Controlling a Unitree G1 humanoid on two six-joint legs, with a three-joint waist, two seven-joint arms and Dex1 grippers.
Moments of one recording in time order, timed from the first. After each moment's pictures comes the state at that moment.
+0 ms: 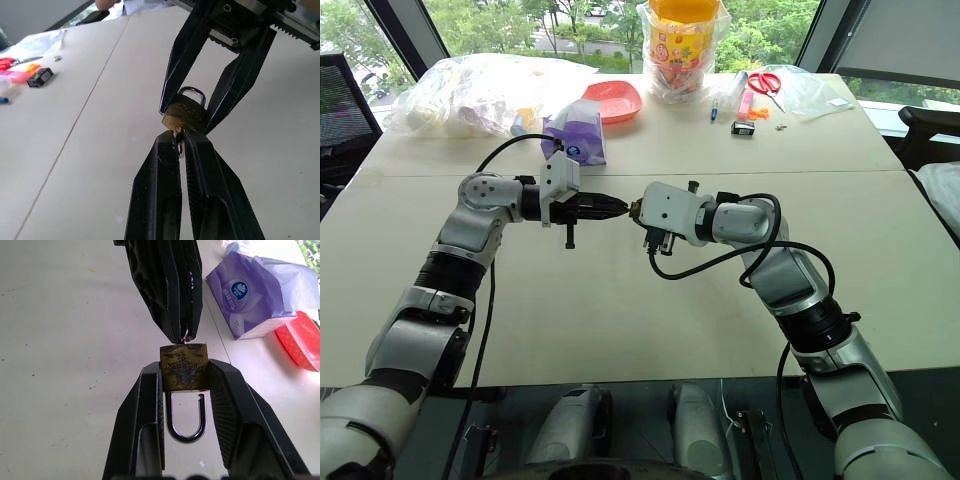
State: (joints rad) left arm -0.84 0.43 -0.18 0.53 -0.14 -0.17 -1.26; right arm -0.64 -0.55 0.31 -0.18 -0.11 0.37 0.86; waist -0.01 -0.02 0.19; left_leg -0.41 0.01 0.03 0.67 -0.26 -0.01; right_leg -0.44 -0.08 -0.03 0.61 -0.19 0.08
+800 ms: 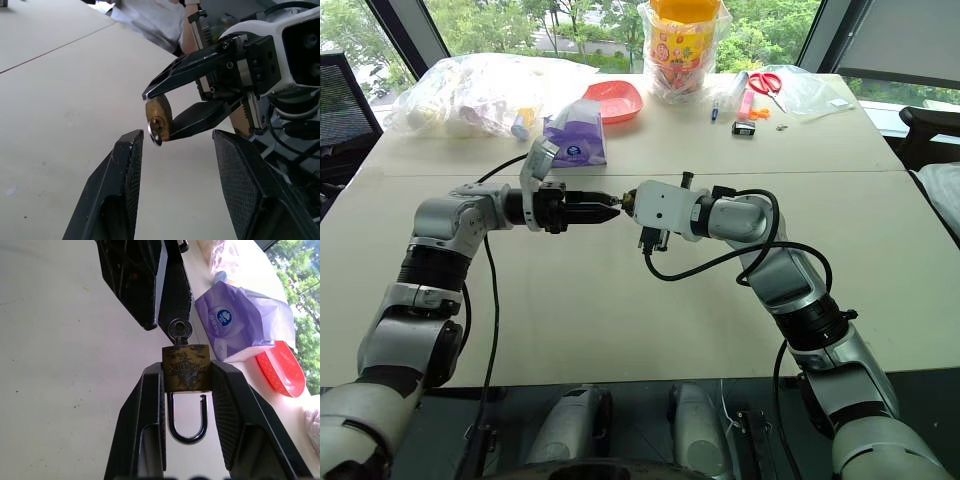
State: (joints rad) left arm -0.87 0.44 -0.06 0.46 -0.47 0.69 -1.32; right arm -0.66 -0.54 0.31 -0.19 -0.14 0.28 0.84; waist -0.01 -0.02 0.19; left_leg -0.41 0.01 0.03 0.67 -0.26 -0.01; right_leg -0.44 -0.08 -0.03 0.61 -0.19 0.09
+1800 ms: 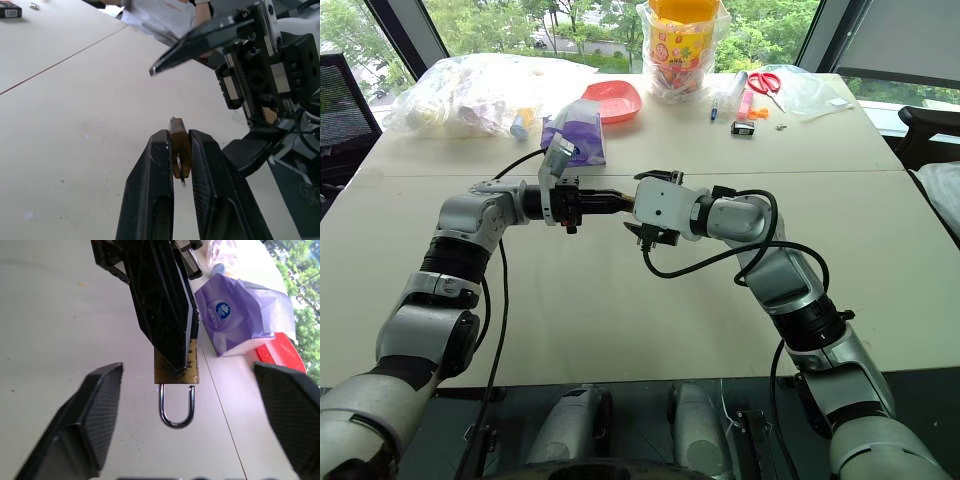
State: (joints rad) left arm -0.94 0.38 -0.07 0.61 -0.39 0.56 -1.32; right arm -0.65 -0.53 0.30 -0.20 -0.15 0.34 0.82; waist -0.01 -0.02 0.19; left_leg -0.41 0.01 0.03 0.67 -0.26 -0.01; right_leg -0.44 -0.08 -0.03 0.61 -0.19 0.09
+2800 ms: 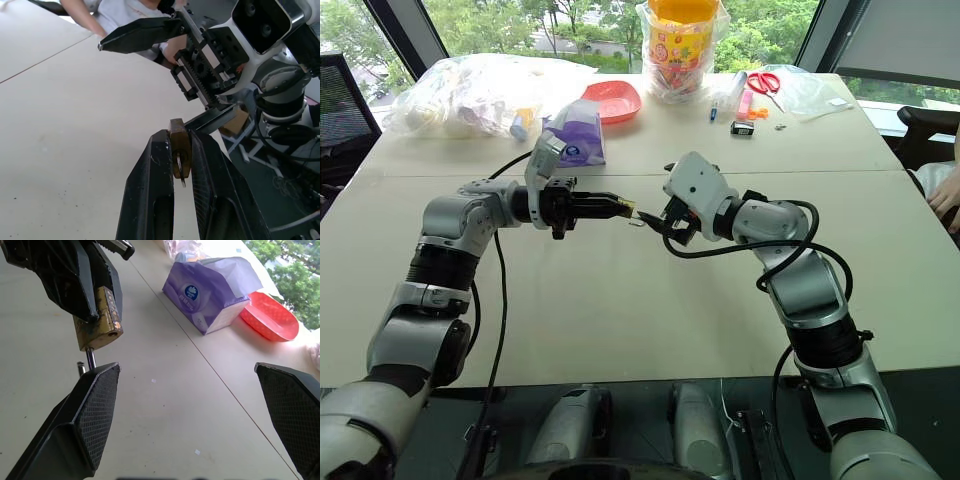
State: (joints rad) left arm -0.88 0.42 -0.06 0.43 -0.47 0.67 -1.38; right arm -0.57 -0.51 0.15 -0.32 0.05 0.59 0.74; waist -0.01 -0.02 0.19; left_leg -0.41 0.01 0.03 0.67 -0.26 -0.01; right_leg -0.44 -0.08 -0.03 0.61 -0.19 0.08
